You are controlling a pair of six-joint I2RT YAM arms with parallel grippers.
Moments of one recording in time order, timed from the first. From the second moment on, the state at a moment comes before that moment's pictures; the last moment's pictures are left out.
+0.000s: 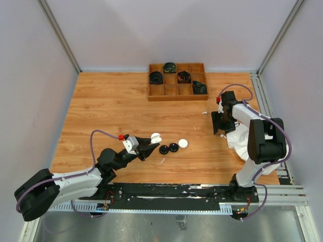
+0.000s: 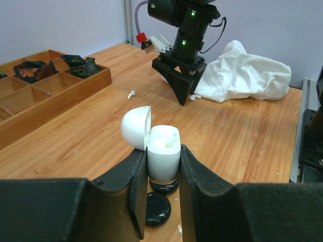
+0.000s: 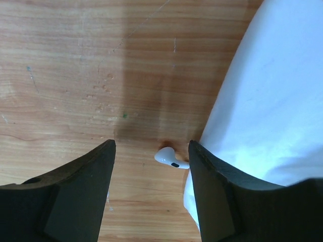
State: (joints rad) left arm -0.87 0.91 0.03 1.10 0.12 -0.05; right arm 0.08 1.71 1.07 -0.67 -0.02 0.02
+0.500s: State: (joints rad) left arm -0.87 0.93 0.03 1.09 0.12 -0.05; right arm 0.08 1.70 1.05 -0.73 -0.04 0.02
